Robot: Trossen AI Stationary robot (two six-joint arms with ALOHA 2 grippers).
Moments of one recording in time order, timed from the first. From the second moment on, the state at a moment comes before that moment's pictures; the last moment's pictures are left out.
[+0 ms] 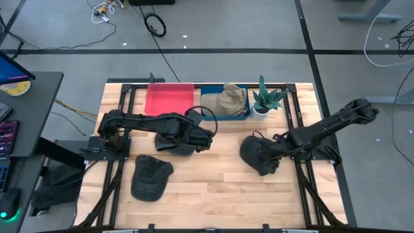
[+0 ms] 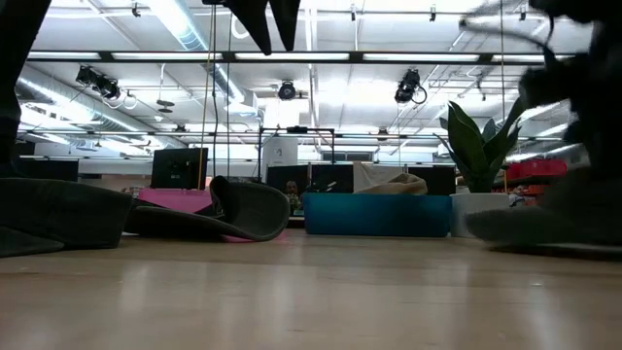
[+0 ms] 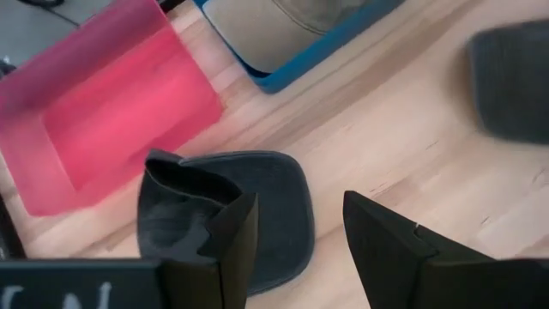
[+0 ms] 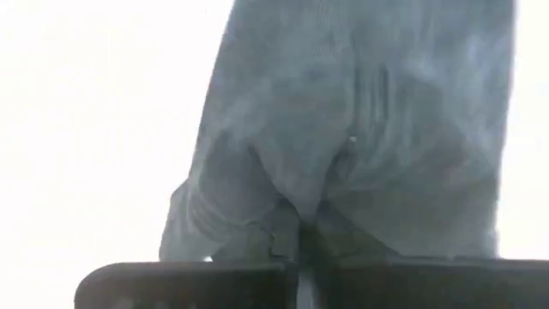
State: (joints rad) left arm -0.18 1.91 2.07 -1.53 -0.53 -1.09; right arm 0.36 1.11 0.65 -0.85 0.05 0.82
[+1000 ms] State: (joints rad) left arm 0.01 1.90 2.07 -1.11 -0.26 -1.04; right arm 0.39 1.07 1.17 -1.07 0.47 0.32
